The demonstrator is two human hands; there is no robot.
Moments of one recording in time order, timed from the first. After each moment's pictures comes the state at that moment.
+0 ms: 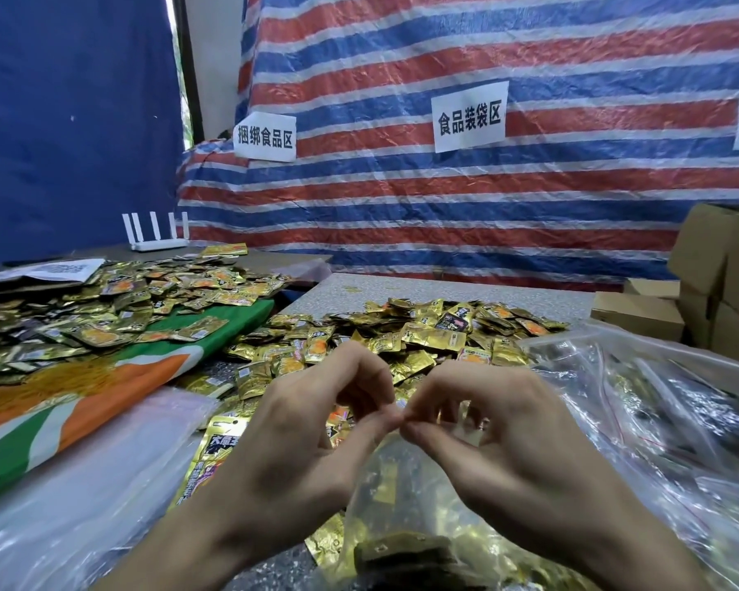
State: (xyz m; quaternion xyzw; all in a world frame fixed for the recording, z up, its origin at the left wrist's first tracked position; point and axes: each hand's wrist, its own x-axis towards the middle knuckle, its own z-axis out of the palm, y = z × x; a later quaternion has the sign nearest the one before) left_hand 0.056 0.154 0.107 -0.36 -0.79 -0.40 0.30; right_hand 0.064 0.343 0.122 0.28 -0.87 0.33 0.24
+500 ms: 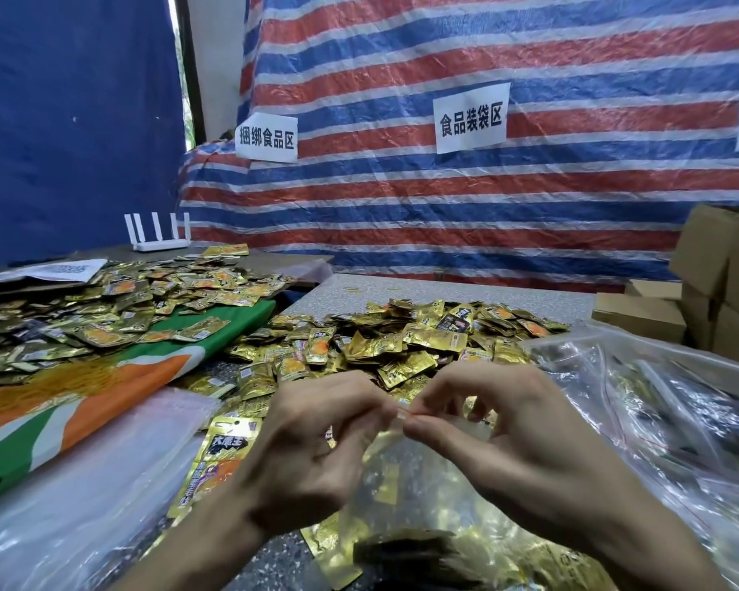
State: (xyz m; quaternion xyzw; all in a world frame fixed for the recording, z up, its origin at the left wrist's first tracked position) left_hand 0.036 0.152 0.094 -0.41 -0.76 -0.35 0.36; right_hand 0.055 0.350 0.122 0.29 -0.87 0.35 0.21
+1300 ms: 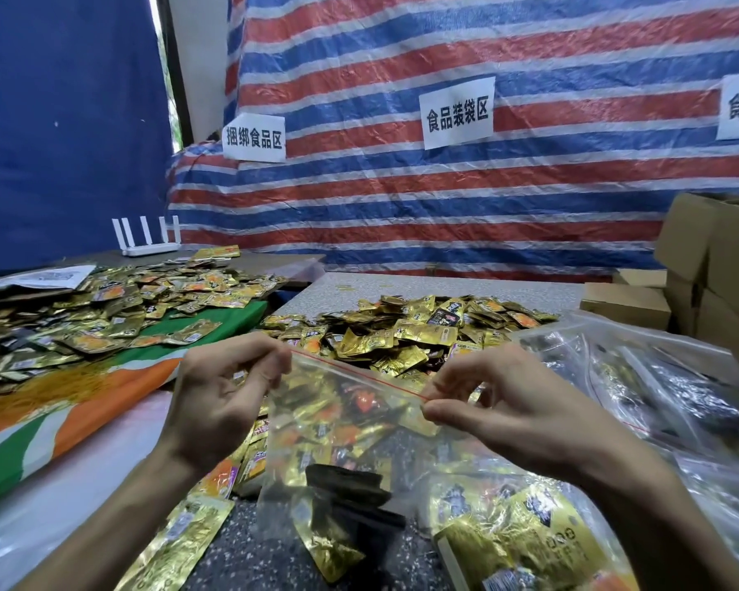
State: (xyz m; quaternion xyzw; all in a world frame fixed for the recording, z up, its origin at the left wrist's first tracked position) left_hand -0.004 0.094 0.086 -0.27 -0.78 -0.42 0.39; right_hand 0.028 0.377 0.126 0.28 -0.90 0.32 0.07
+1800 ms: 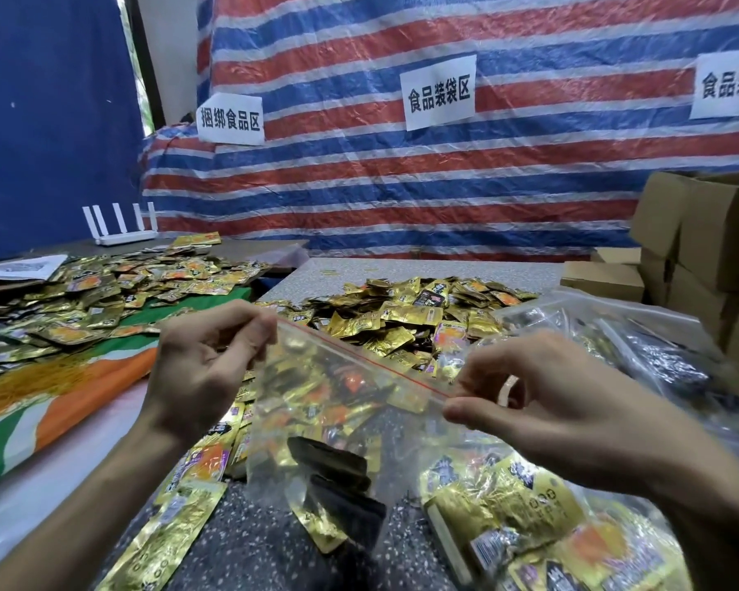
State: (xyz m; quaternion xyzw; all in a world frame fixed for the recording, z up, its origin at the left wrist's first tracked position) left_hand -0.001 0.096 0.098 -0.27 -0.76 -0.47 0.36; right_hand 0.073 0.390 0.139 0.26 -0.92 0.26 0.11
